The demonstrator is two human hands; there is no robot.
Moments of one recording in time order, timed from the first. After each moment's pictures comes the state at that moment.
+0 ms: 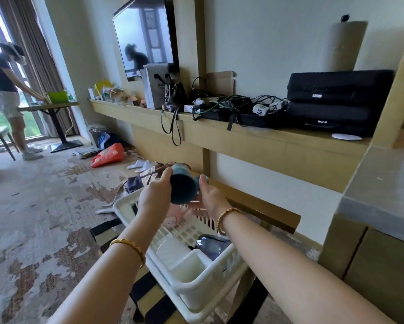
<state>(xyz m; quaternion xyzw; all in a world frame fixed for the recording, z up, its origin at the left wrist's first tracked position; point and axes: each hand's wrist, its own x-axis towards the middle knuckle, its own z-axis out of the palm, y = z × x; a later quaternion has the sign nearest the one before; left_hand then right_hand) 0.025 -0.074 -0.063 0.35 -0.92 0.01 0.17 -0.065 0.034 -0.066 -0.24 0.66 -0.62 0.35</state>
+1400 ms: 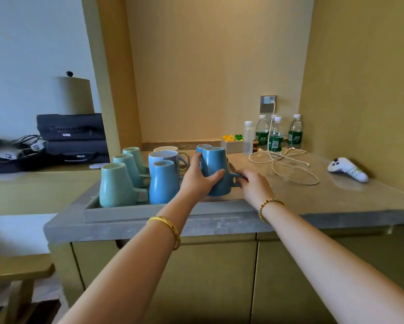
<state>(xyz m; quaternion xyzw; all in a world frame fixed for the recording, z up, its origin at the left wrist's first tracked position) -0.155 0.524 0.031 -0.18 -0.80 -0.56 0.10 -0.132 0.678 0.012 0.02 0.89 -0.37 -0.25</state>
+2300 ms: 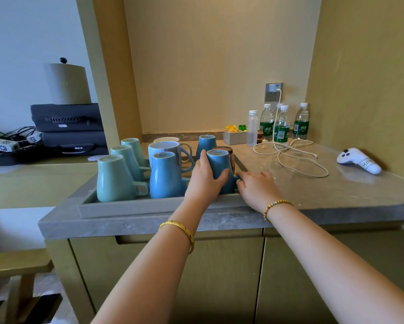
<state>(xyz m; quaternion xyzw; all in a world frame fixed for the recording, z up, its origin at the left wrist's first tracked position) -0.175 0.538 0.002 -0.18 -0.86 -0.45 0.17 -0.148 0.685 -0.011 -0.02 0.97 -0.09 -0.23</state>
